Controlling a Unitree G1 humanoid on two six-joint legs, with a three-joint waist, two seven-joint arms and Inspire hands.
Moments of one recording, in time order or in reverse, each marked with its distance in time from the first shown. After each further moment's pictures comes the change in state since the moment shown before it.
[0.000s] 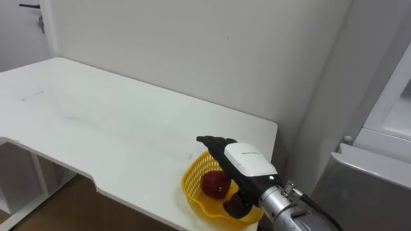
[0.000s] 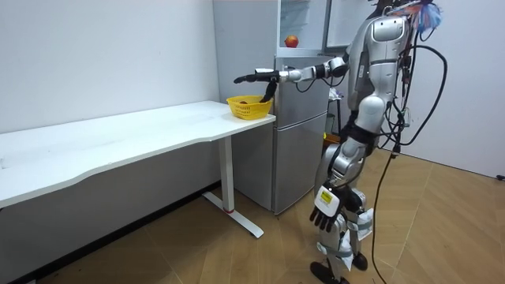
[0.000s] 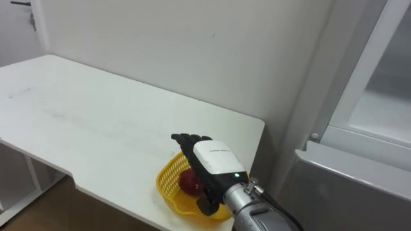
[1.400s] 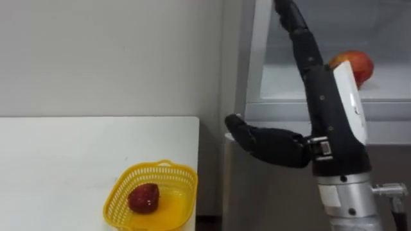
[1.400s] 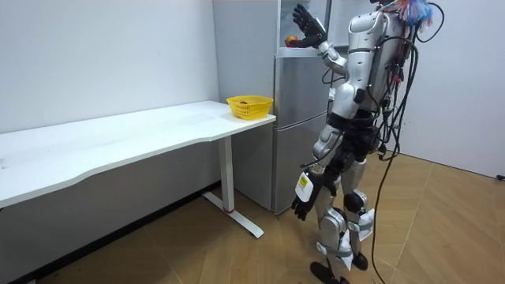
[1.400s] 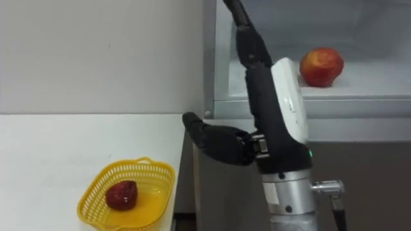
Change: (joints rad) left arm 0.042 -0.051 0.029 0.072 -0.013 -0.032 0.073; right arm 0.358 0.065 -0.375 -0.815 0.265 -0.075 -0.184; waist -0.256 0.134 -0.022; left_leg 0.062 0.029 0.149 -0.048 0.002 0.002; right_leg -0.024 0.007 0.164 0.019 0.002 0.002
